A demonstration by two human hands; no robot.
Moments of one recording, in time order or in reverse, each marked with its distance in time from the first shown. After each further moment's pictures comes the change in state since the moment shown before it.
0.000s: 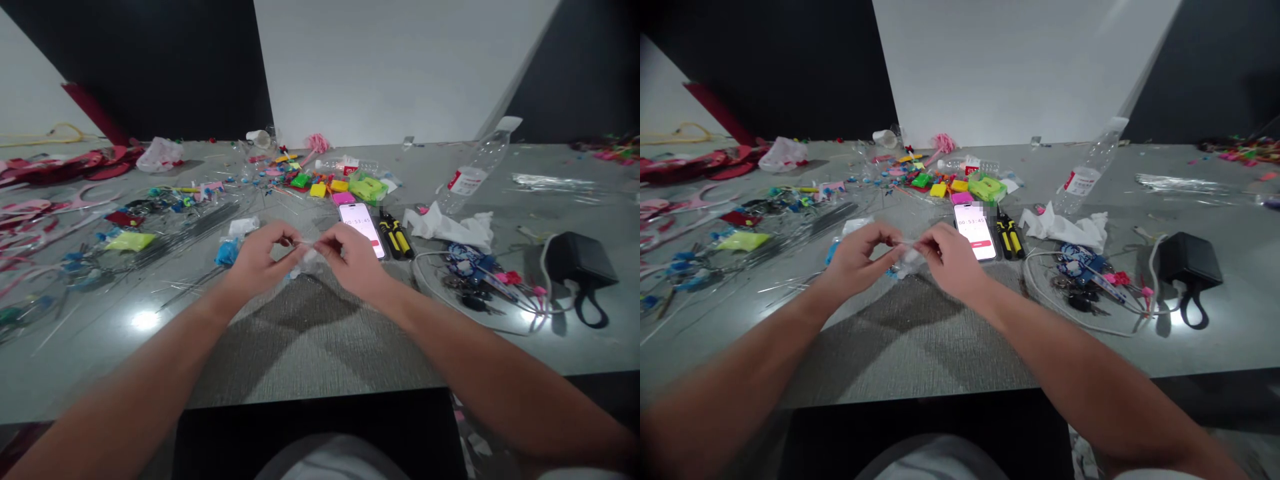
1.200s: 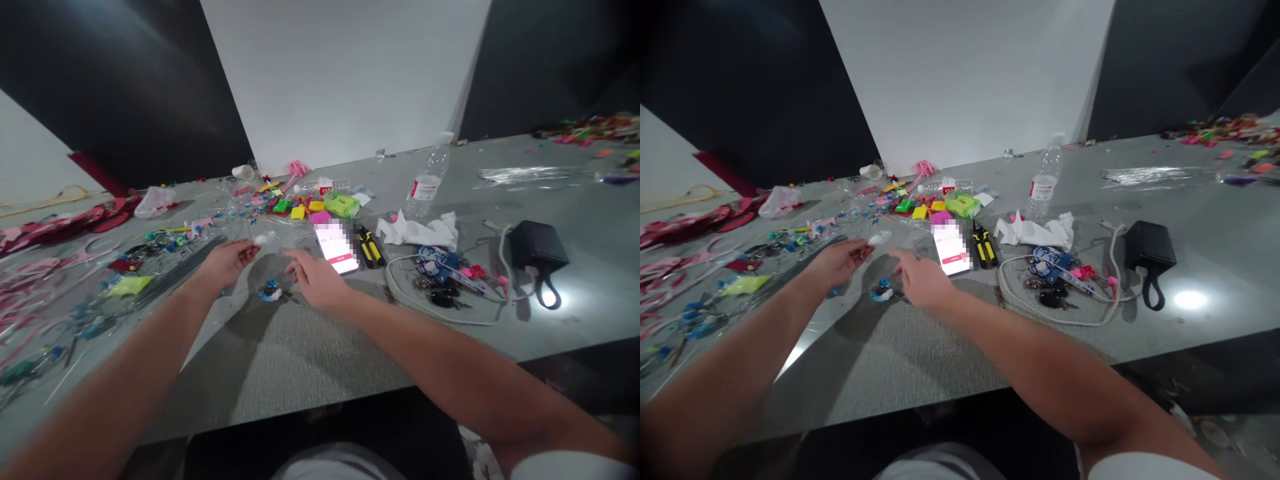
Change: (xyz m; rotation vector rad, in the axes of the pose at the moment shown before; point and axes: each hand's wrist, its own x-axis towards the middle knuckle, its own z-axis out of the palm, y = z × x) left_hand 0.055 -0.073 -0.015 -0.391 0.150 -0.875; right_hand -0.002 0.003 0.001 -0.006 -0.192 0.175
